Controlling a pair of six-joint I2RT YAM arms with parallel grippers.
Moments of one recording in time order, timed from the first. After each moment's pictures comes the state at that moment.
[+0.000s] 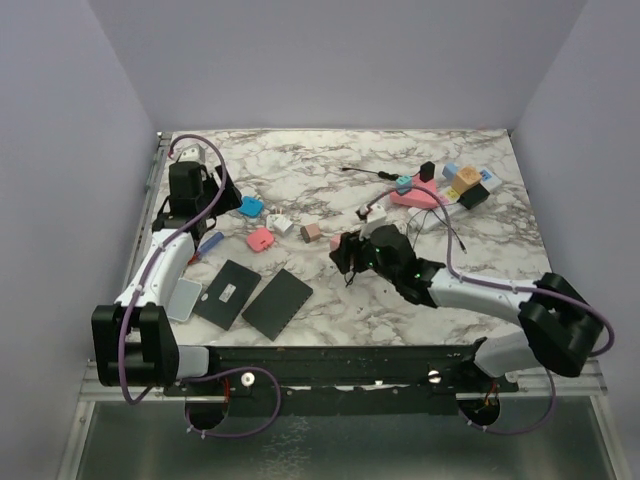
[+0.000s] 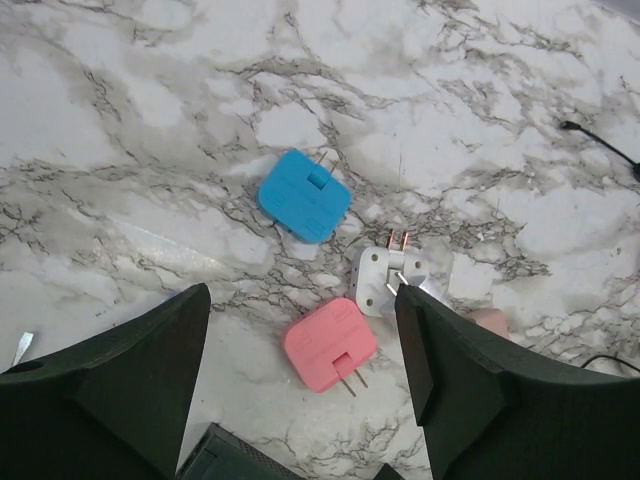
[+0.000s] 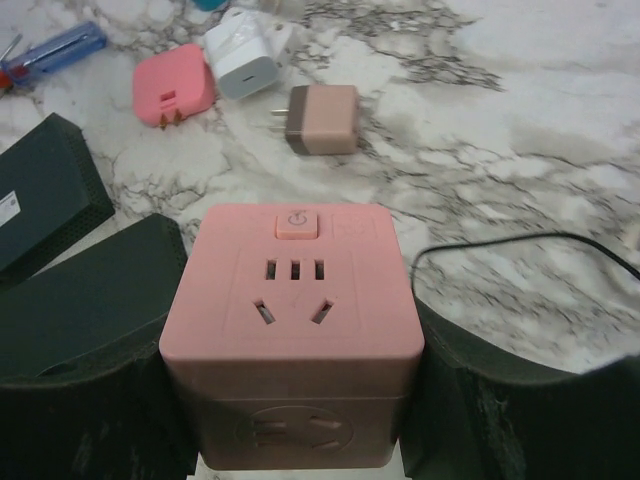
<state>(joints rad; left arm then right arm) -0.01 1.35 0.95 -0.18 0.07 -0.35 0.85 1.32 0.59 0.34 0.21 0.35</state>
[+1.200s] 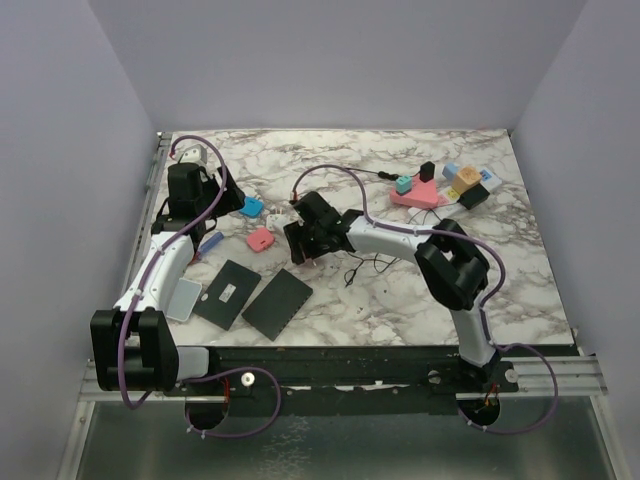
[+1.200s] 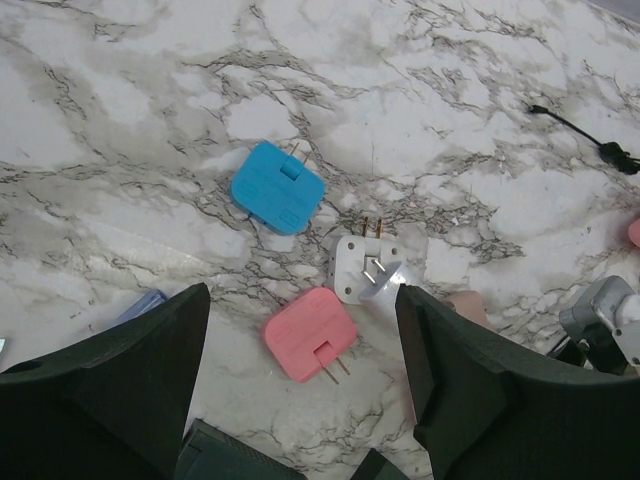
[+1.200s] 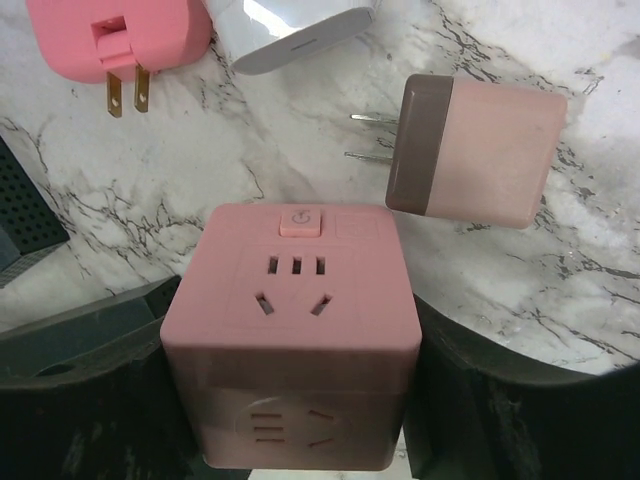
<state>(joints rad) -0.01 1.29 0.94 -0.17 0.12 -0.35 0.87 2.07 1.48 -0.33 -0.01 0.35</state>
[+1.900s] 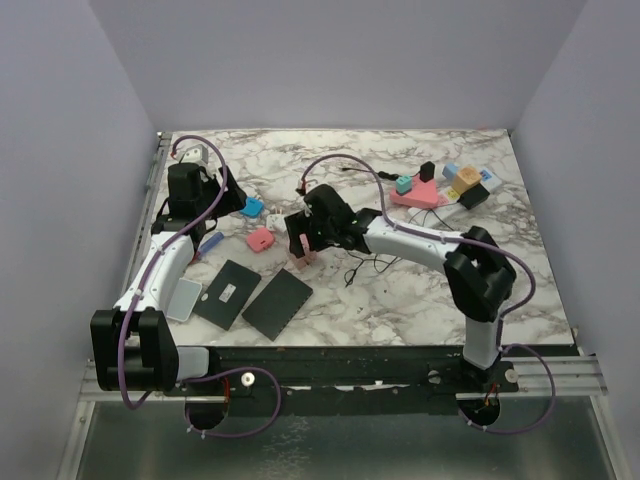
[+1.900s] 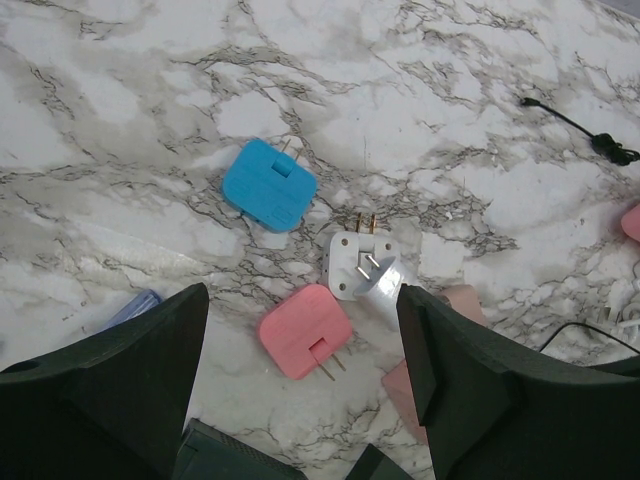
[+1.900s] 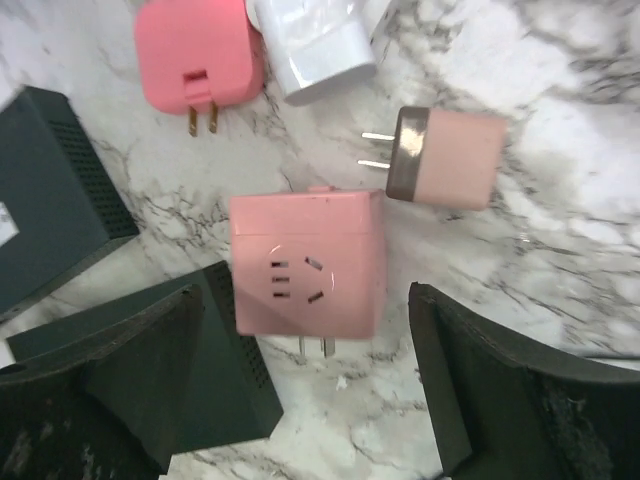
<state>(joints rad) -0.01 1.29 0.94 -0.17 0.15 -0.35 0.87 1.97 1.43 -0.28 0.01 0.36</state>
